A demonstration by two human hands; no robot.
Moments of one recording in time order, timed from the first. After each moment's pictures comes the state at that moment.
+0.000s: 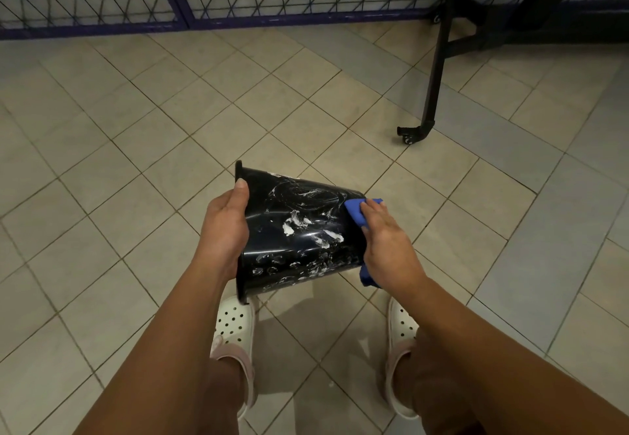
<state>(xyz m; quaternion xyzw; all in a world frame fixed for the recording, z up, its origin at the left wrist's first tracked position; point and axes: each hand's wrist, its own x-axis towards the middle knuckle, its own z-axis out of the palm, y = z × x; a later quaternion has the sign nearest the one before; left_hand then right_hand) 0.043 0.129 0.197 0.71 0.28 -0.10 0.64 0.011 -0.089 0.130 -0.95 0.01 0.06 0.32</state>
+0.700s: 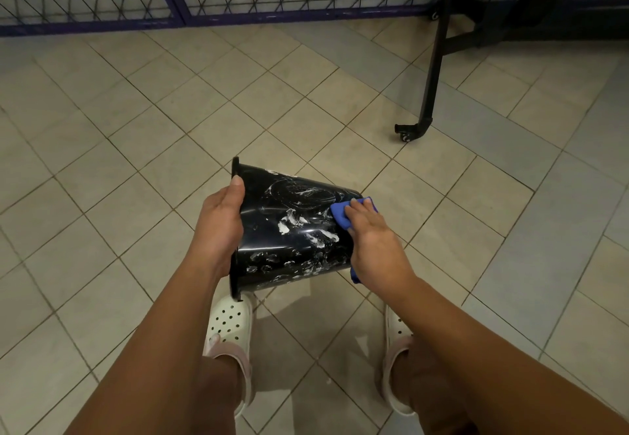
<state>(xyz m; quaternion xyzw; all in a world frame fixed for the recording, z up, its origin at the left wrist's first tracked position) 0.044 0.130 0.200 0.72 0.25 -0.11 0.64 0.008 -0.078 0.134 -0.96 -0.03 0.04 0.29</state>
